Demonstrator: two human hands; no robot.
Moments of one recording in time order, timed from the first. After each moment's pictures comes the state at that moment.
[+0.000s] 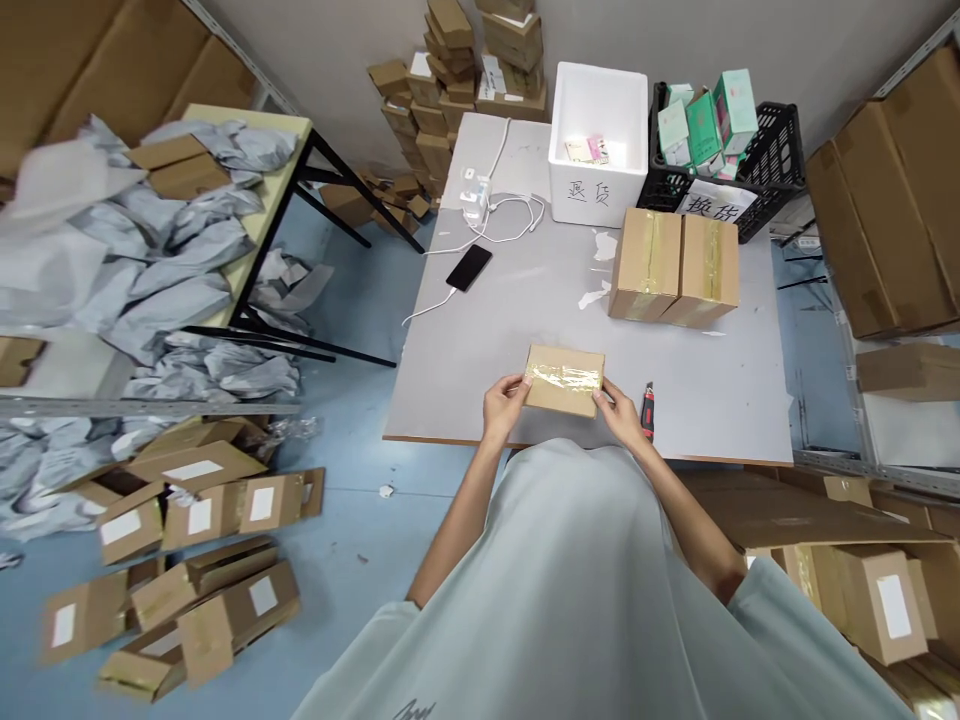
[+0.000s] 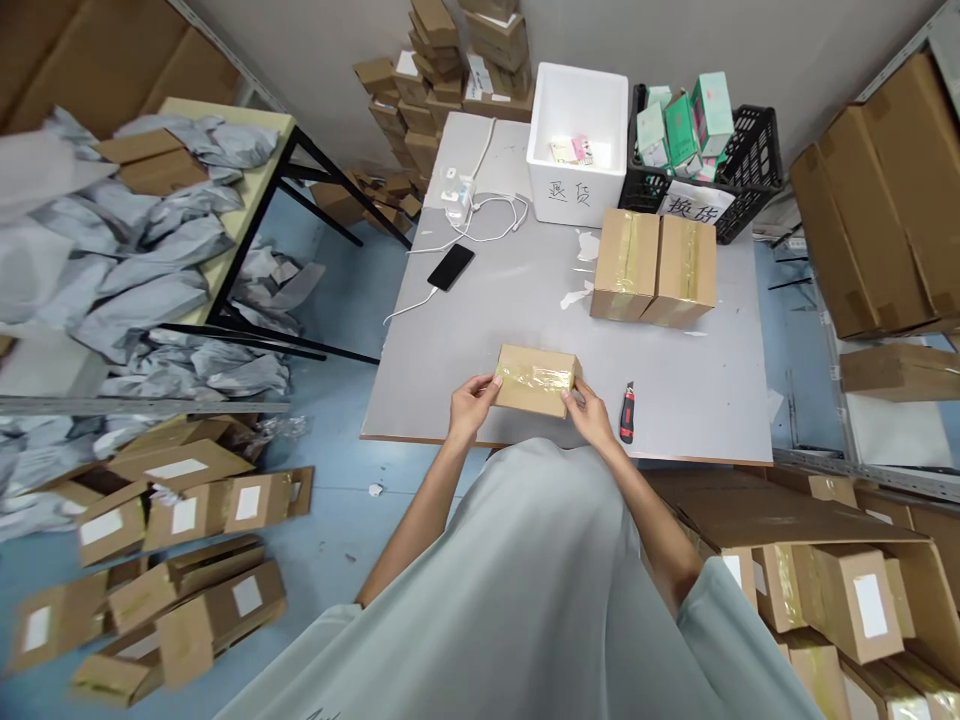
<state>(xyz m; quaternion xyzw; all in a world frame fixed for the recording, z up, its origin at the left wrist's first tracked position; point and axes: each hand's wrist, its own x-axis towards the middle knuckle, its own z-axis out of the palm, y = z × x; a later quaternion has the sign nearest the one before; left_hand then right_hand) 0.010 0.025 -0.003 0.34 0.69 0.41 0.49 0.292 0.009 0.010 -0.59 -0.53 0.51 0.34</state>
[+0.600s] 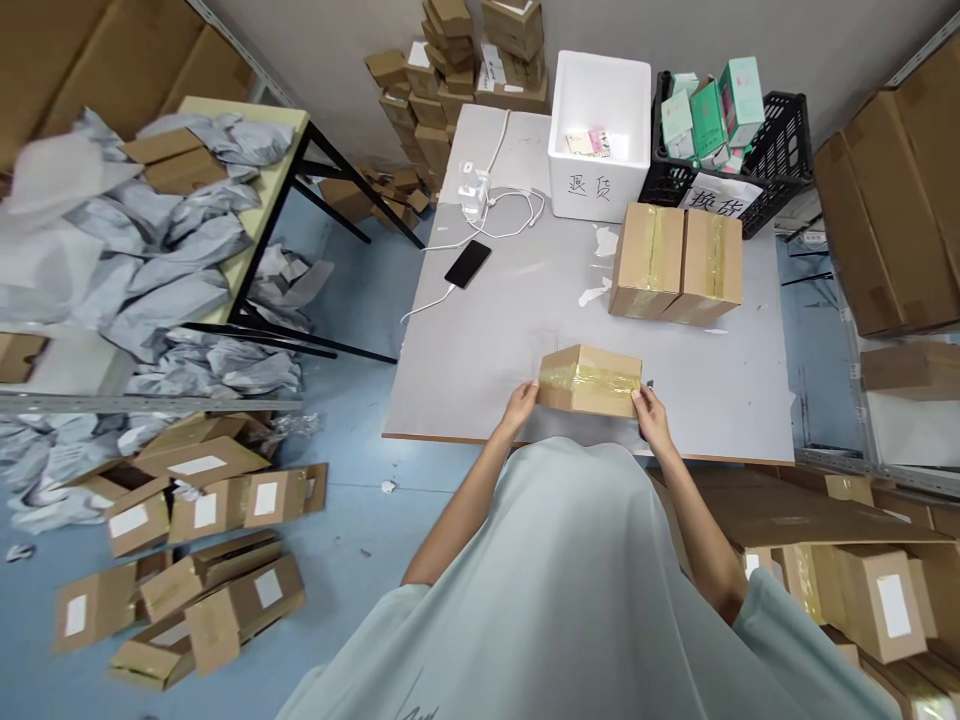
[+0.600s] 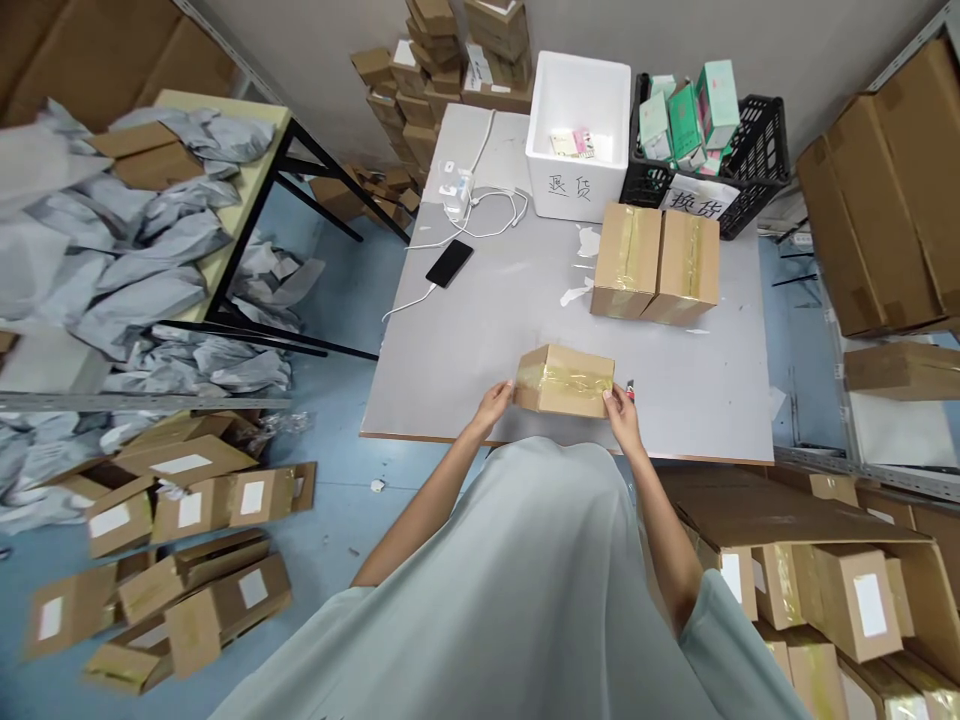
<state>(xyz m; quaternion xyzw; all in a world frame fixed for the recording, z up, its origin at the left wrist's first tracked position) 0.034 0.033 -0.040 0.29 0.70 0.34 0.57 0.350 -0.007 0.003 -0.66 -0.43 0.47 0.40</state>
